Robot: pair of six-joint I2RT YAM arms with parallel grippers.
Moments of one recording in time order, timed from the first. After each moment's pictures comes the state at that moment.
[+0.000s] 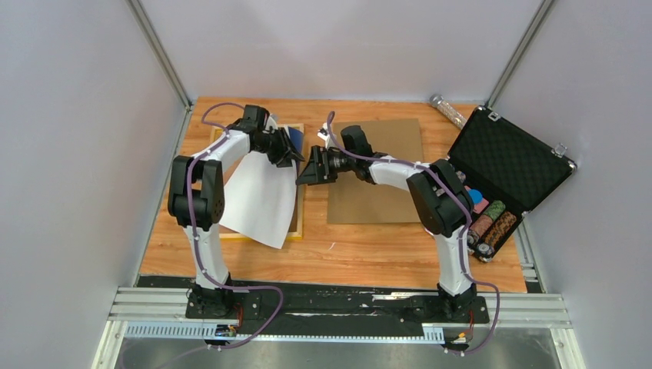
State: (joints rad) left arm -0.17 1.98 1.48 -0.51 0.60 -0.67; right arm 0.58 2.09 1.37 0.21 -0.85 0.63
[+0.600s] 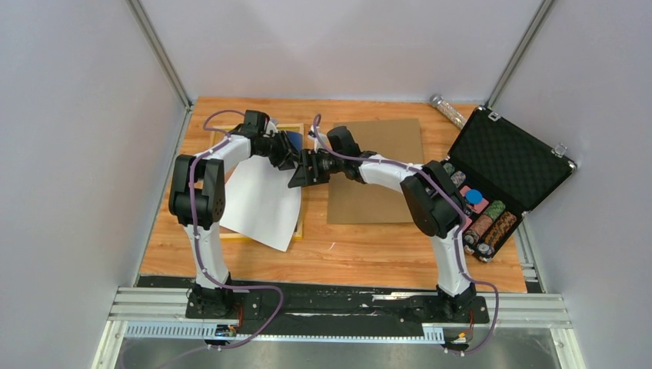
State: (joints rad) left arm -0.17 2.00 1.41 -0.38 0.63 -0.76; right arm 0.64 2.13 1.47 0.08 -0.72 0.56
